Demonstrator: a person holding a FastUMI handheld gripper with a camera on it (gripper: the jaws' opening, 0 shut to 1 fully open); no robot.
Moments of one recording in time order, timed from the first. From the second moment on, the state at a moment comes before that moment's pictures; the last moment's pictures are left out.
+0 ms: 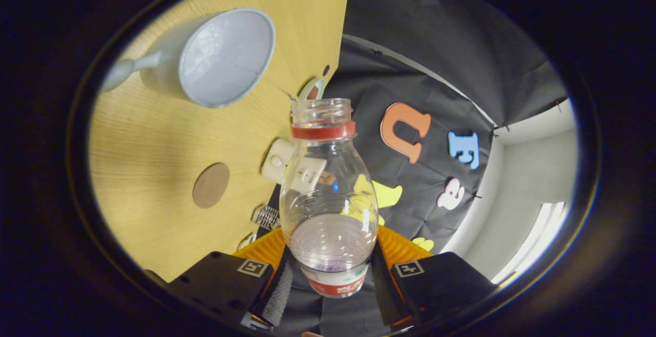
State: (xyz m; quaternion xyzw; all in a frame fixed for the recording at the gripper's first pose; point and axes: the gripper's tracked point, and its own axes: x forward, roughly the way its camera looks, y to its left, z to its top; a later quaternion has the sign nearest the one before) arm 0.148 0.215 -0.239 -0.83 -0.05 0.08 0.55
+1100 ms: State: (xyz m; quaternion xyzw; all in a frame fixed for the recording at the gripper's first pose) arm 0.144 0.216 -0.253 -0.79 -0.01 0.10 0.61
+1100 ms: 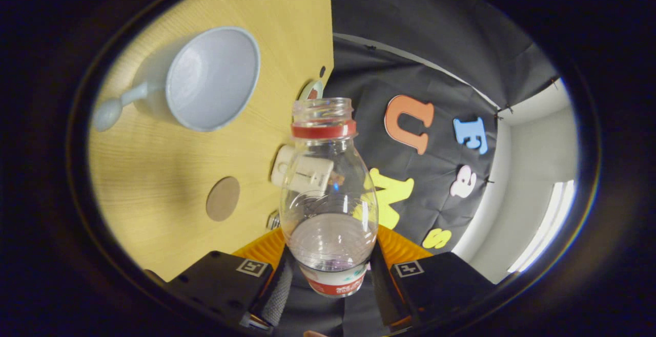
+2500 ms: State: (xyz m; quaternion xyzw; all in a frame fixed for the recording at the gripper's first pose) arm 0.107 0.196 -0.183 -0.18 0.11 0.19 0.96
